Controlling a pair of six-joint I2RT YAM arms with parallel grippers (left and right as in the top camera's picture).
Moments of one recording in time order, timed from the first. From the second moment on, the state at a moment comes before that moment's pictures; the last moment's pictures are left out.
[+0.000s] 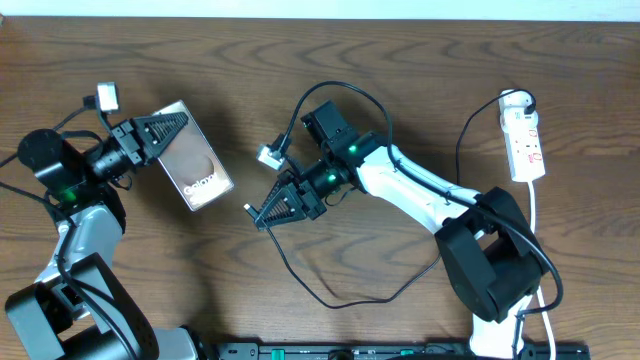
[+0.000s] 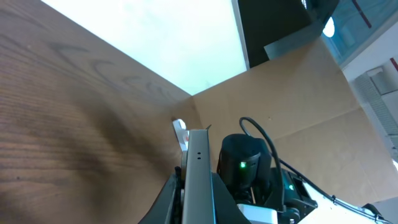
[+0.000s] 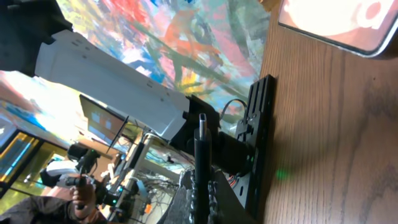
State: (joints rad) left arm 0.50 1.57 0.75 0.81 1.45 -1.09; right arm 0.67 2.01 1.39 -0.44 -1.52 -0.12
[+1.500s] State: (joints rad) left arm 0.41 1.57 0.75 1.06 1.35 -1.41; right arm 0.67 2.08 1.39 0.01 -1.53 0.11
